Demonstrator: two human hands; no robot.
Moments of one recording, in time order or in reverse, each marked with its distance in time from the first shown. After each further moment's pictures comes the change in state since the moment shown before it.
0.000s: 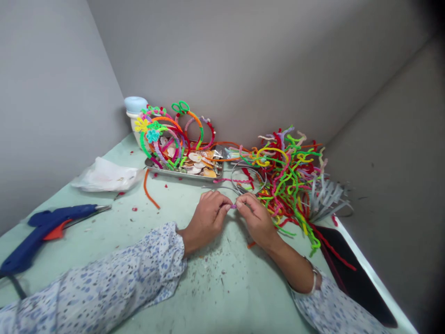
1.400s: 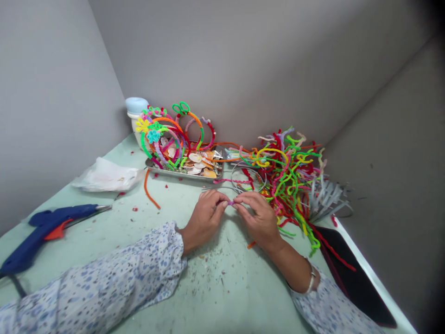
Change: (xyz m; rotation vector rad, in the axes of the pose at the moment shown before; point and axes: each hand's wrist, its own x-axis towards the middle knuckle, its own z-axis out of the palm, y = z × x) left_hand -0.001 -0.001 0.000 -0.092 0.062 -0.062; right_hand -0.001 0.005 -0.004 -0.181 0.147 -0.266
